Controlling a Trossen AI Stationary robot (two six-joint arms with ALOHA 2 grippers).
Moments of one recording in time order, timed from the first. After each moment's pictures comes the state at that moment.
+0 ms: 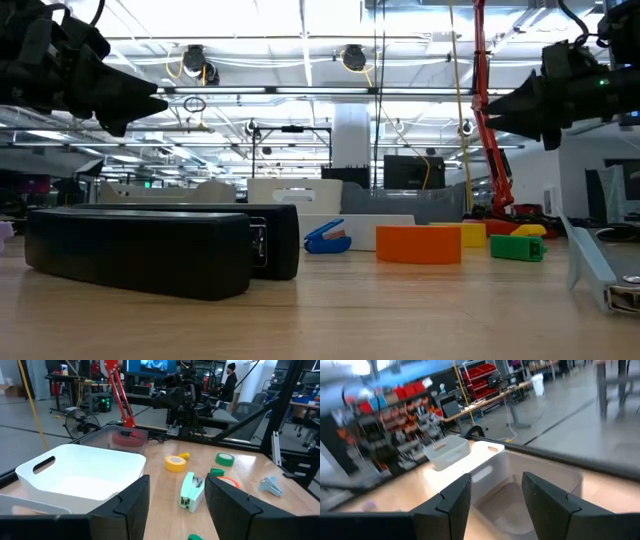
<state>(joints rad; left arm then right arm) 0.02 0.12 0.02 0.09 -0.08 -0.11 -0.36 0.01 0.07 -0.10 0.15 0.39</state>
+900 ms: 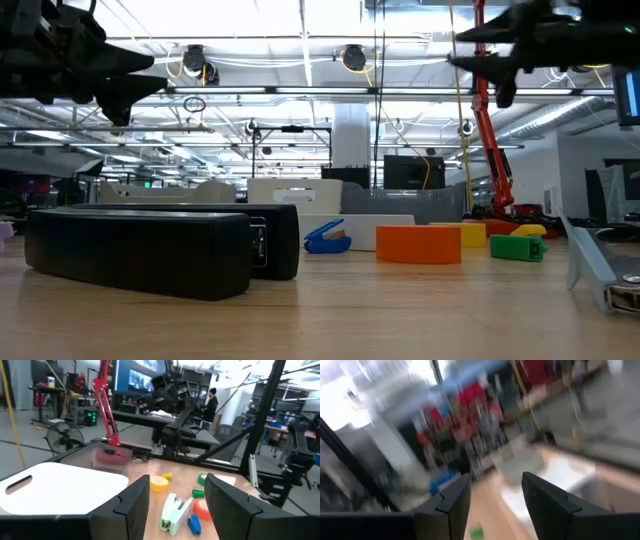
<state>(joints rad) 0.02 0.12 0.02 0.19 -0.02 -0.17 -0.36 0.53 0.33 0.23 -0.16 0.51</state>
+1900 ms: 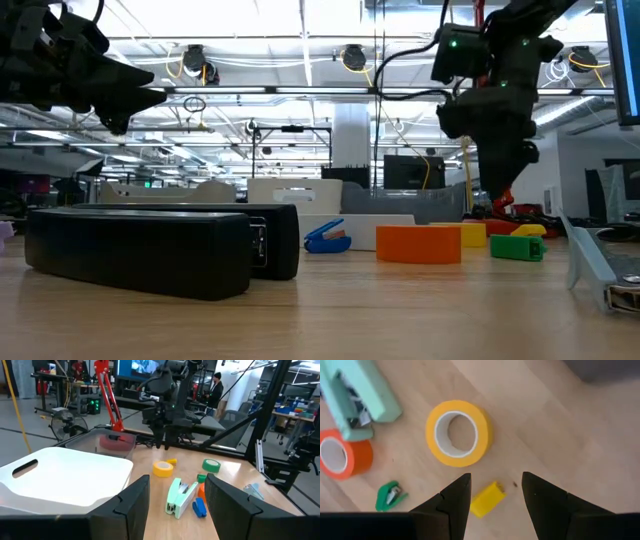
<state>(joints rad) 0.02 0.12 0.02 0.12 -0.03 -0.16 -0.24 1.31 0.78 -0.74 -0.15 0.58</state>
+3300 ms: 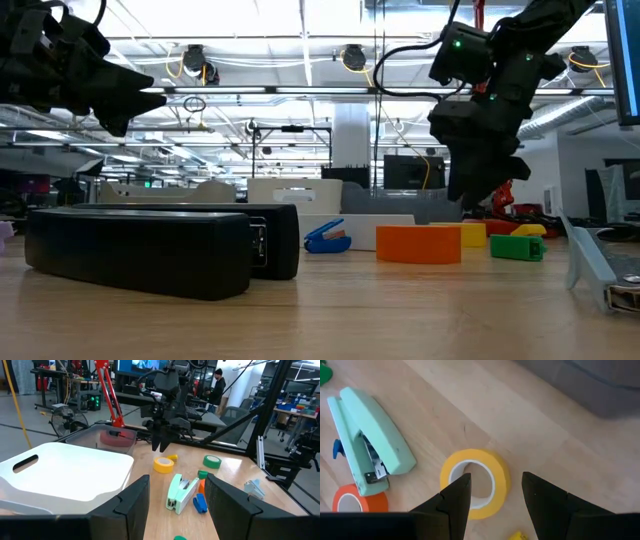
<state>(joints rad) 0.02 0.12 0.02 0.10 -0.03 -0.16 -0.19 1.32 0.68 -0.44 -0.05 0.74</state>
